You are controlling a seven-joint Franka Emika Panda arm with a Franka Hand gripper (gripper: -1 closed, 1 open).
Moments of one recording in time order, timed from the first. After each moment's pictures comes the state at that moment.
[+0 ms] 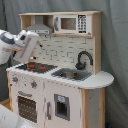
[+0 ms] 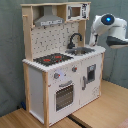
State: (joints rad) arm -0.28 -0.75 0.85 -2.15 -0.52 2.05 0.81
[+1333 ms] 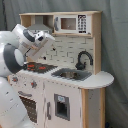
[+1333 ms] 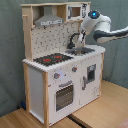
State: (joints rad) arm -0.42 -0.40 0.90 -1.98 -0.52 2.14 0.90
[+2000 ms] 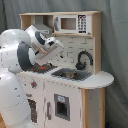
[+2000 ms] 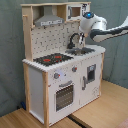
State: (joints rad) arm -0.42 -0.26 0.86 -1.96 -0.46 2.06 0.83
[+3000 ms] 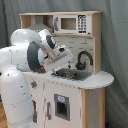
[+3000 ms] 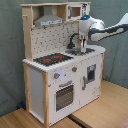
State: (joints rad) arm -0.42 -0.16 0.80 -1.95 -0.38 1.92 0.71
